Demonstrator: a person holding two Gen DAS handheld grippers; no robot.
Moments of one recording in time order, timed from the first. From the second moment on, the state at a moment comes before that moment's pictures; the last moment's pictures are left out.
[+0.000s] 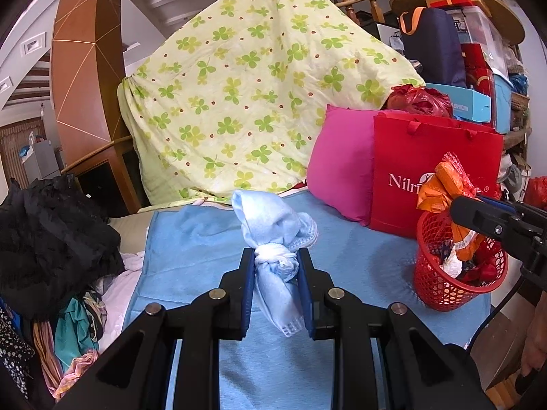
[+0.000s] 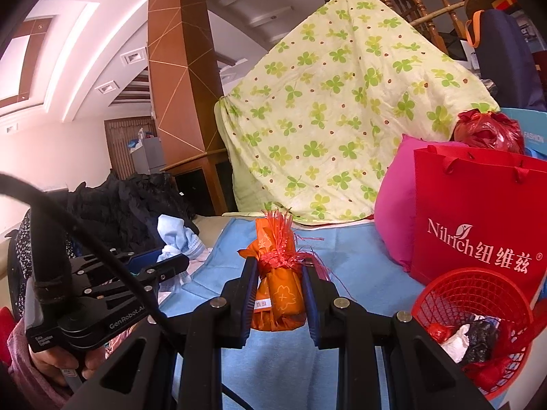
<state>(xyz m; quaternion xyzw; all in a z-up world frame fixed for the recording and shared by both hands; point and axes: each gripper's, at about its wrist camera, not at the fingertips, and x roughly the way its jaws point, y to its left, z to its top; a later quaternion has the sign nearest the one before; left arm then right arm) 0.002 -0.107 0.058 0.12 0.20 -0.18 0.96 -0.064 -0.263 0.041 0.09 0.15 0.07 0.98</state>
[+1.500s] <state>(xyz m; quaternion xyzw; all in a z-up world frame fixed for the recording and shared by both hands) -0.017 -0.159 0.053 0.15 0.21 -0.22 0.94 -0.100 -0.309 0.035 0.13 0.14 0.03 0.98</state>
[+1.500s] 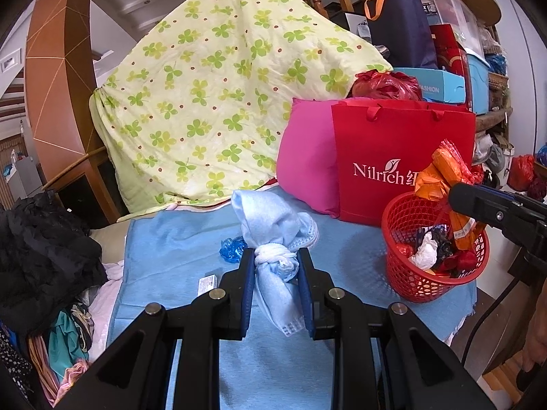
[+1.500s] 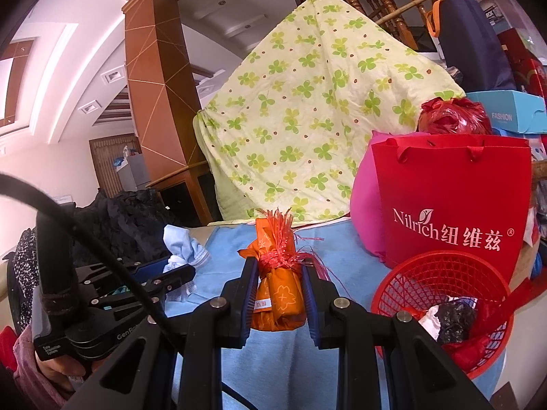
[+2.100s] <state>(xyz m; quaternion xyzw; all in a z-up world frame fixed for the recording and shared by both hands) -0.017 -0.171 0.046 0.17 0.21 -0.22 0.94 -0.106 -0.320 0.031 0.15 0.14 0.03 0.98</state>
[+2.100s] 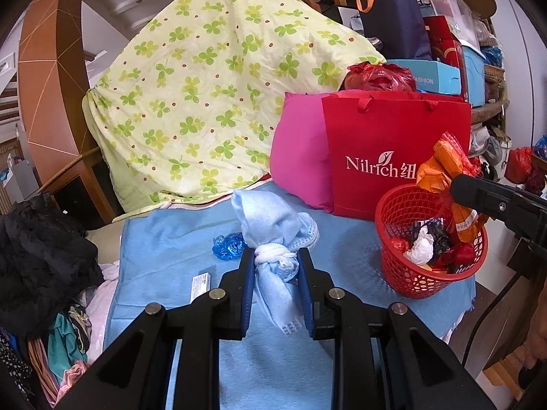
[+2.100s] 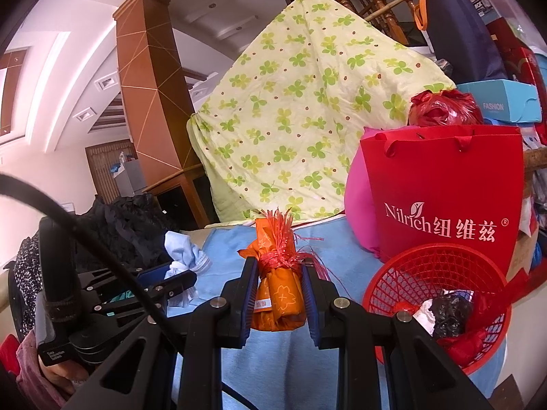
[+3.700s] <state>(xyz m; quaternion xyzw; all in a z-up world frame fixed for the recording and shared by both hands) -0.011 -0.201 0.031 0.20 0.23 -0.25 0.92 -0.105 -0.355 0.014 0.21 0.15 0.00 0.97</state>
